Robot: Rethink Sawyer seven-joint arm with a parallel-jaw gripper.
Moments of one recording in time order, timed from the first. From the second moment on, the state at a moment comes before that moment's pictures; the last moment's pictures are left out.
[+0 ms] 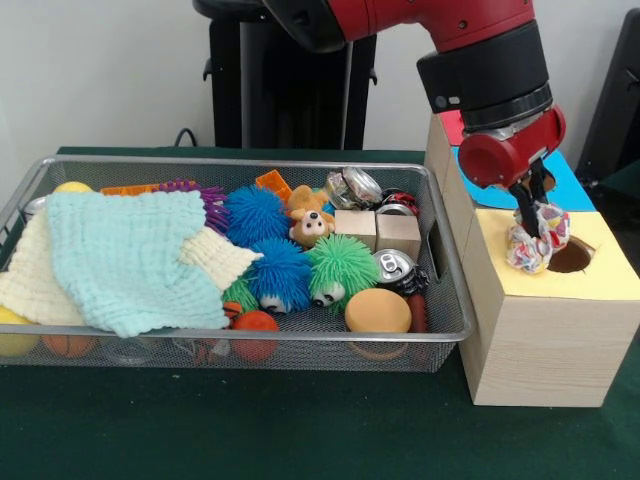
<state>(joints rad) -0.51 -0.60 0.62 1.78 -0.32 0.21 1.08</state>
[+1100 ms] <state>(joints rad) -0.51 -0.58 0.65 1.78 -0.32 0.21 1.08</state>
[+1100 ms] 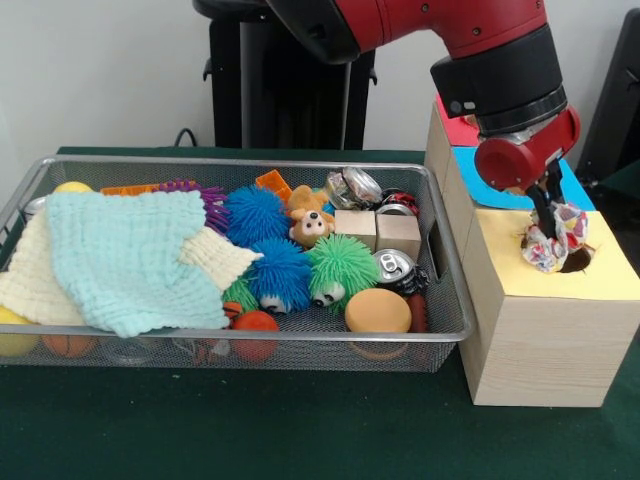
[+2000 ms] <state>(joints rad) -0.51 -0.58 0.65 1.78 -0.32 0.21 1.08</state>
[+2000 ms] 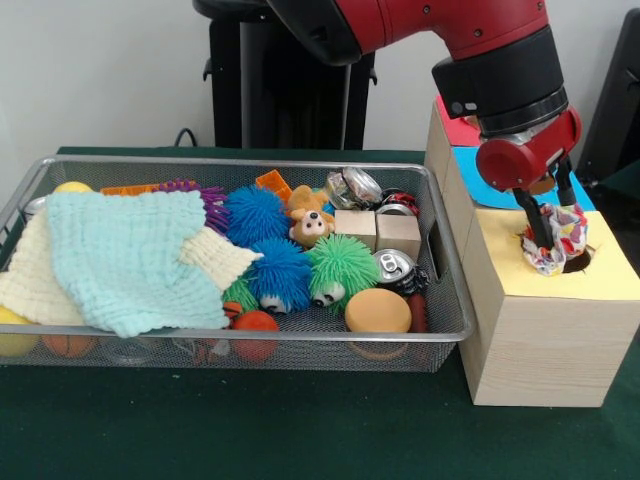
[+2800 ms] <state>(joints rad) -0.45 -0.75 0.63 1.83 -0.30 0.34 1.08</state>
